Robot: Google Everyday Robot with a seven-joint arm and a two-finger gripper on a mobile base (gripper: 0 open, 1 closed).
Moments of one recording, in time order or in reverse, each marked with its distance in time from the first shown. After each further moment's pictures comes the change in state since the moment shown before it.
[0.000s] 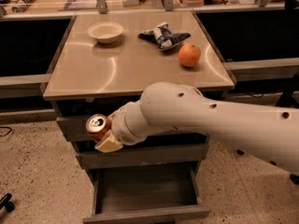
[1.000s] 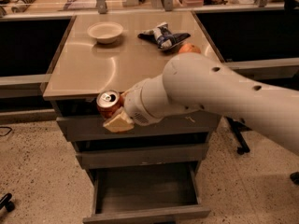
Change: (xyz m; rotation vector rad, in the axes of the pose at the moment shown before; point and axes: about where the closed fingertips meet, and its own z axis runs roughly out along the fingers) arm -0.023 -0.032 -0.069 0.084 -0.037 0.090
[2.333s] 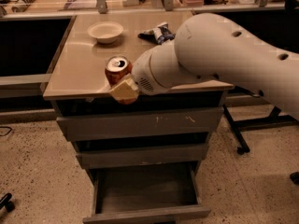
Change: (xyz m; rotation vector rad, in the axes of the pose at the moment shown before) arm -0.035 -0.062 -0.048 0.134 -0.039 0.125
